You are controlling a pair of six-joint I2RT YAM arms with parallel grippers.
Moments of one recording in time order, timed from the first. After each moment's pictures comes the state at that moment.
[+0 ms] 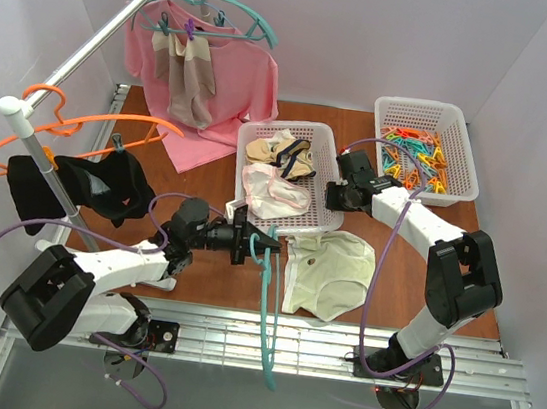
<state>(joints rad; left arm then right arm) -0.66 1.21 0.41 0.66 0.79 -1.92 0.50 1.66 1.16 -0.54 0.09 0.35</state>
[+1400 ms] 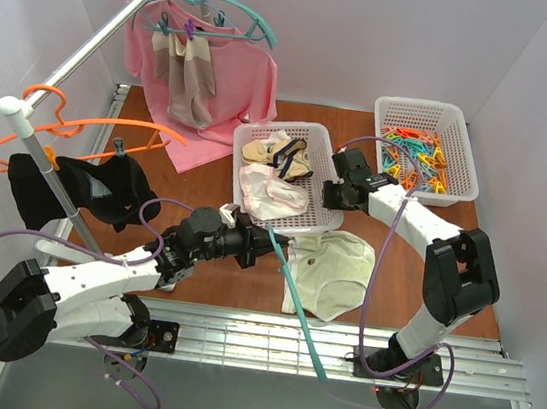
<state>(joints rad) -0.86 1.05 0.49 0.34 0.30 -1.98 0.52 1.67 1.20 -0.57 0.10 0.35</state>
